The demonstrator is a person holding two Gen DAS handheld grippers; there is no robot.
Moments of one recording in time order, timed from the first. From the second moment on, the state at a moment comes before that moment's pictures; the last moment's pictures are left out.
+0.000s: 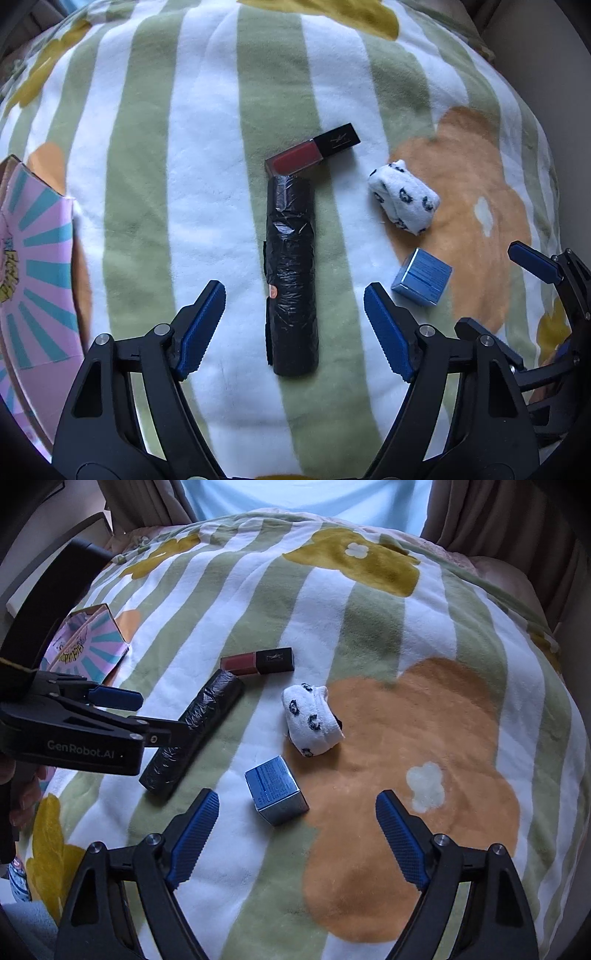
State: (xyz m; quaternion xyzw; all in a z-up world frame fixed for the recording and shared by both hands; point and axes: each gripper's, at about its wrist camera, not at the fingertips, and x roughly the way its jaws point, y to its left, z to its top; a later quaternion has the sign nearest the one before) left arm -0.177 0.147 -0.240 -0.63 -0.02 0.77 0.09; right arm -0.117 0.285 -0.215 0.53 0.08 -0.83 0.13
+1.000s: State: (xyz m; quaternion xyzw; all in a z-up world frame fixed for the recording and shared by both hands) left arm -0.199 0.146 -0.284 -0.66 -0.05 0.74 0.10; right arm -0.145 0.273 -0.266 0.57 0.09 -0.79 0.20
